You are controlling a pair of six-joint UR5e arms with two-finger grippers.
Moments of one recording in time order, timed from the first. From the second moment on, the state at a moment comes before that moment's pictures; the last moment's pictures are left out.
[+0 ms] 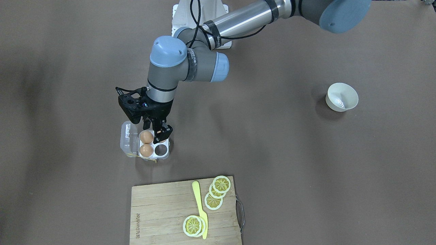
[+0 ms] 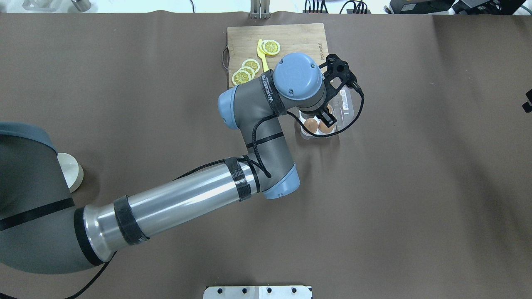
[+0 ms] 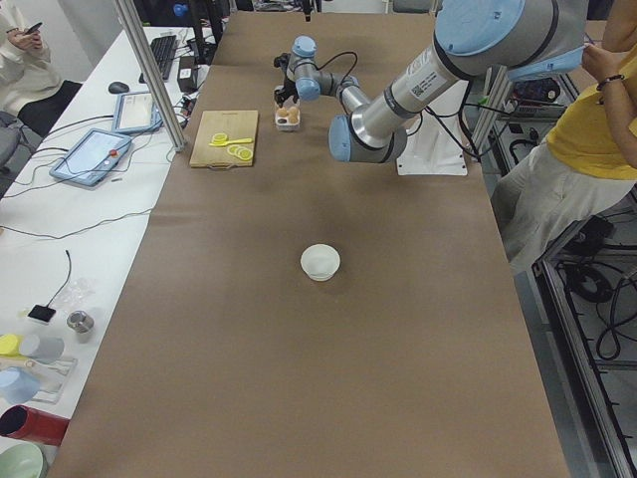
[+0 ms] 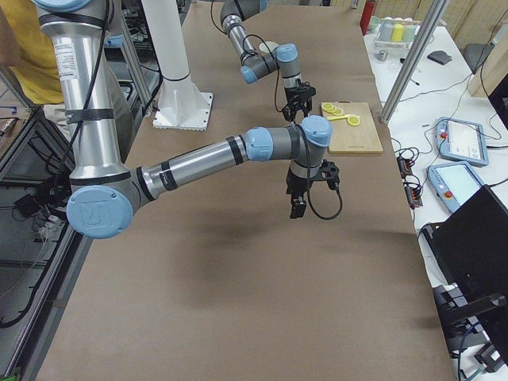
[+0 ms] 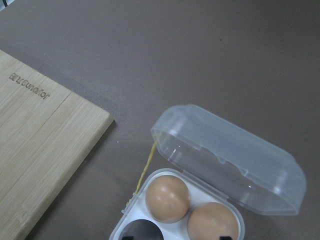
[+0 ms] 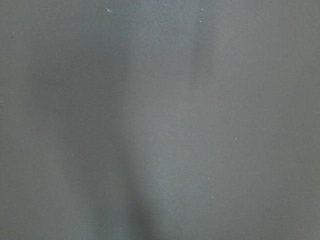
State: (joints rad) left arm -0.52 -2.77 -0.96 -2.12 -1.73 -0.33; right arm 1.35 -1.47 1.85 -1.87 2.28 0.10
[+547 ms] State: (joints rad) left arm -0.57 -2.71 -1.10 -2.01 -1.75 -0.34; right arm 1.35 -1.47 1.85 -1.87 2.28 0.10
